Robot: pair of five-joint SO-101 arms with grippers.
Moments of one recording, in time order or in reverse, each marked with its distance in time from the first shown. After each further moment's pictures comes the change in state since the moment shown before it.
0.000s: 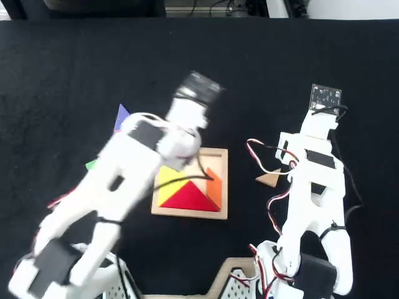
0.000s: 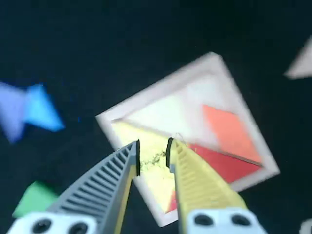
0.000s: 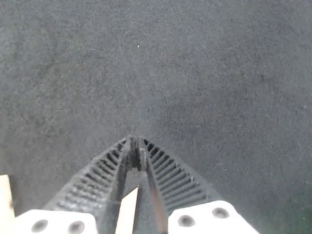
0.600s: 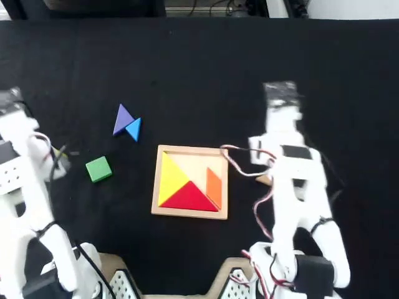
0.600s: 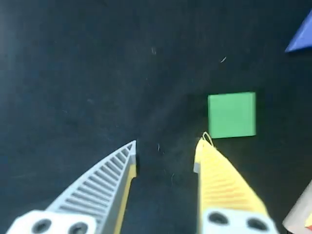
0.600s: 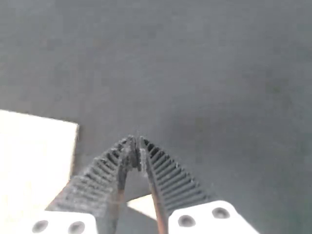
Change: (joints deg) left arm -56.5 -13.8 16.4 5.9 -2.3; right arm -13.5 0.1 -2.6 7.4 9.1
